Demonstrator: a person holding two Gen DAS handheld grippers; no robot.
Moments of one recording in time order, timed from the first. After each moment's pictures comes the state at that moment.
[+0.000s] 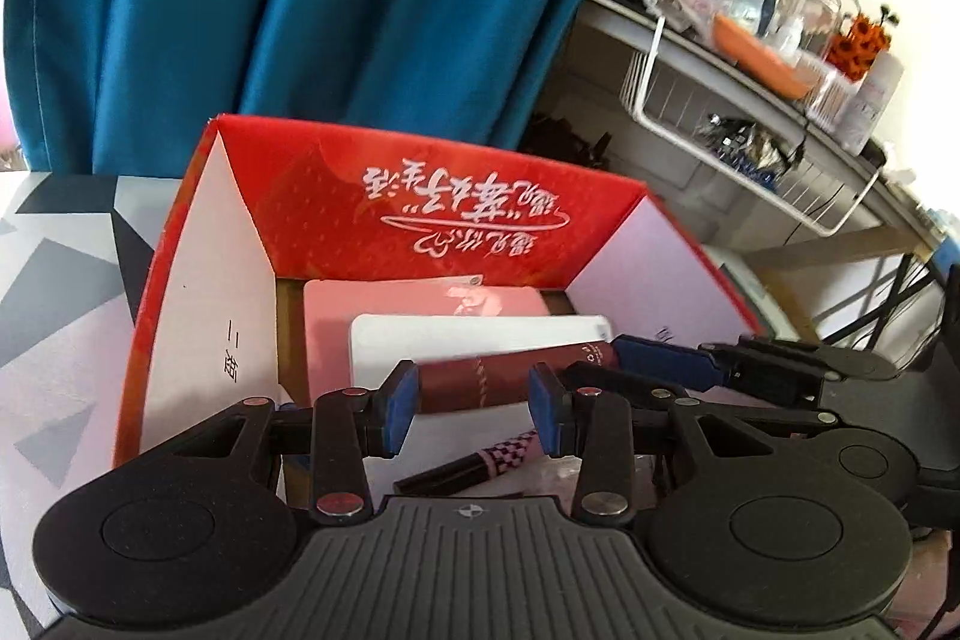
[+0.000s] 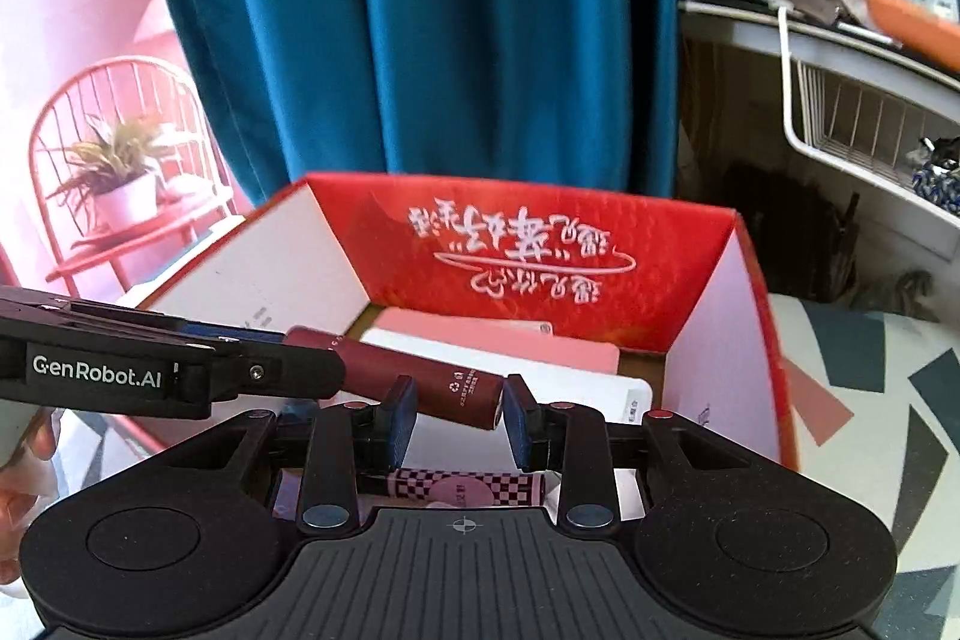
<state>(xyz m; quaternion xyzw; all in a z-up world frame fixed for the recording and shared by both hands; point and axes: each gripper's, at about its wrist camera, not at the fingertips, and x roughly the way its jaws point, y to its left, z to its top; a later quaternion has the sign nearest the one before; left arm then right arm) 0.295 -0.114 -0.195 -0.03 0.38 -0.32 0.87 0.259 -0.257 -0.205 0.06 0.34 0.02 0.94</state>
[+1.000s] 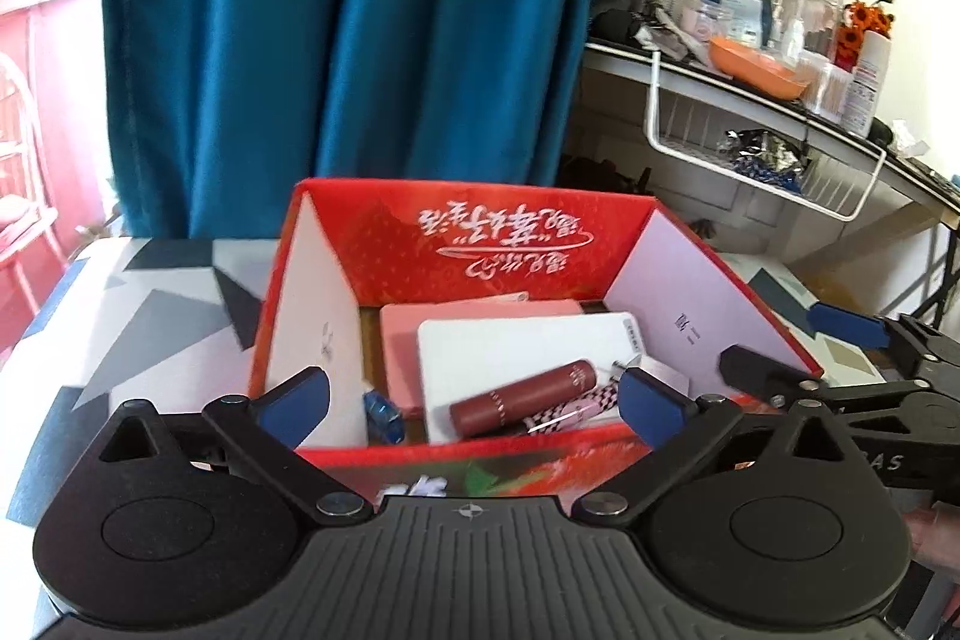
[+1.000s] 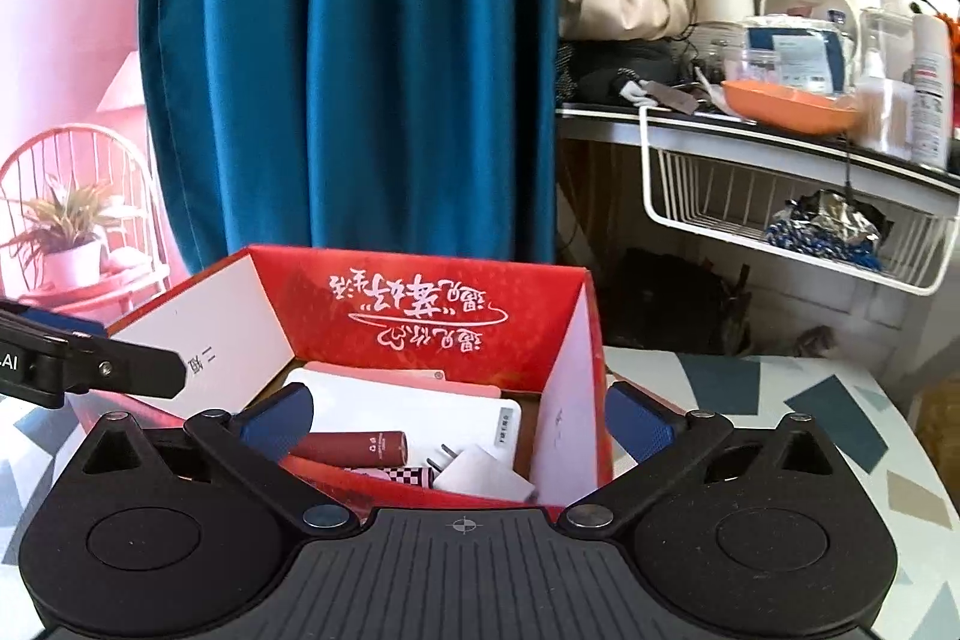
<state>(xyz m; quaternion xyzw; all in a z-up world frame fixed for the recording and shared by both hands) 0.224 -0.088 -0.163 0.02 0.32 -0.25 0.92 0.161 -0.275 -0.189 0.04 0.22 -0.07 0.97</state>
